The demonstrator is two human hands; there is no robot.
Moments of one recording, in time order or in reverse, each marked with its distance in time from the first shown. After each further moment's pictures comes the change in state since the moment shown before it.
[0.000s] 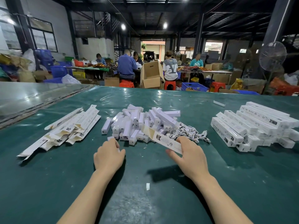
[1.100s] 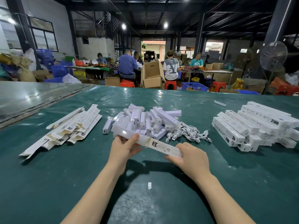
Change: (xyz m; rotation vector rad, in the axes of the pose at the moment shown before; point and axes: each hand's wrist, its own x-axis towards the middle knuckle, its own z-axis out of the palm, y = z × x) left_hand -0.013 0.033 -0.003 -1.391 -0.247 -0.082; right_hand 0.000 0.002 0.005 -0.209 -0.162 0.014
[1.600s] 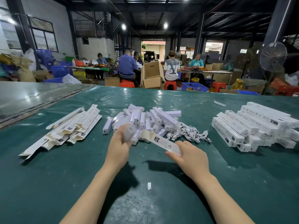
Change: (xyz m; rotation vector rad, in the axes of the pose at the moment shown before) left_hand -0.001 0.008 -0.010 0.603 -0.023 0.397; right_hand -0.002 -0.002 -0.005 0.086 0.015 0.005
